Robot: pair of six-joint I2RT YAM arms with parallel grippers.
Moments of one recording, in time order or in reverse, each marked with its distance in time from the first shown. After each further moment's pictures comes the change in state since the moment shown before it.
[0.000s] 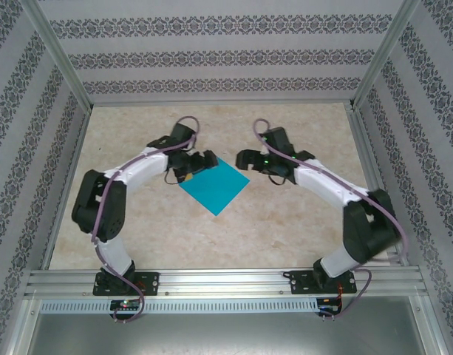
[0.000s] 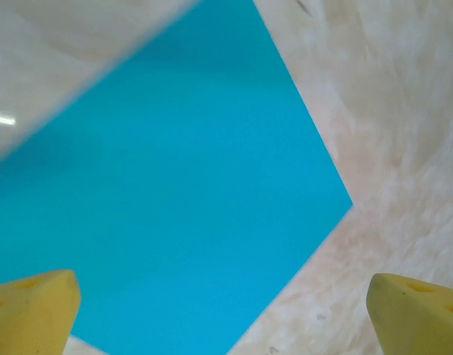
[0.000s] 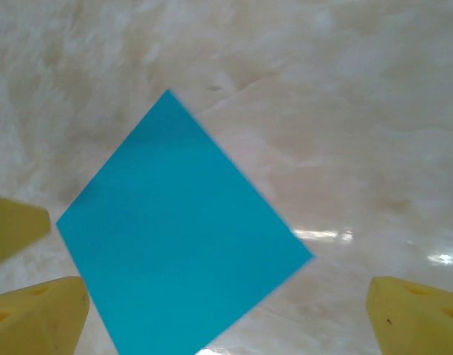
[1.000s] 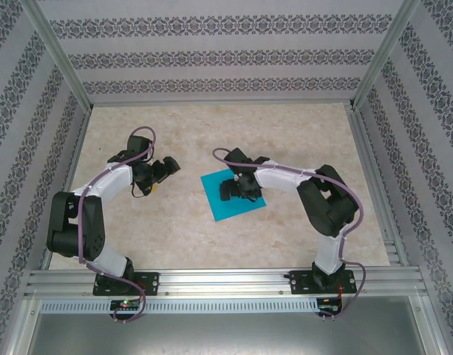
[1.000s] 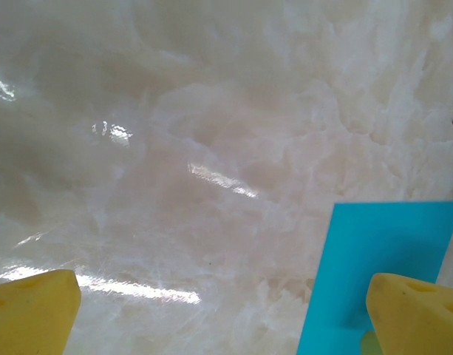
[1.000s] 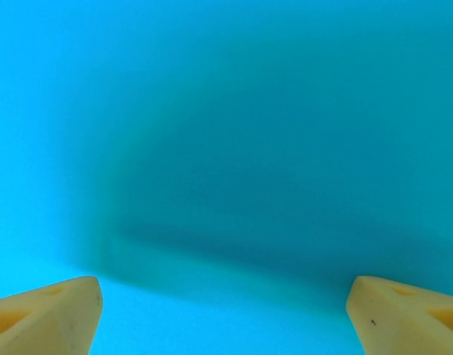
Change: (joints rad) left arm 0.263 -0.204 -0.278 0.035 0.000 0.022; right arm 0.192 0.270 0.056 -0.225 0.119 0.009
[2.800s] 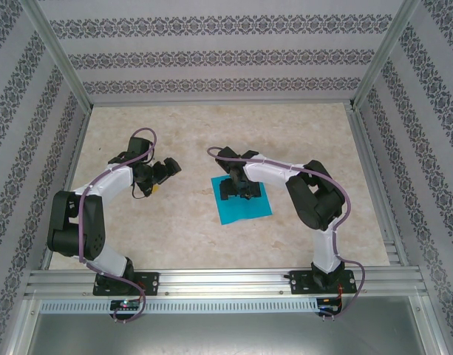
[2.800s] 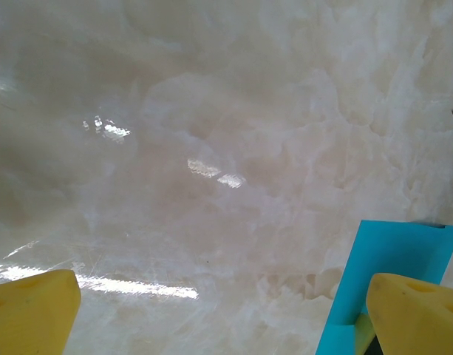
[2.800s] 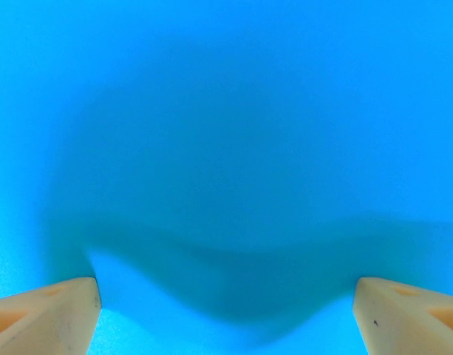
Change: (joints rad) left arm 0.002 0.006 -0.019 0.021 0.026 0.011; right arm 0.026 0.139 0.196 -0.213 0.086 0.097
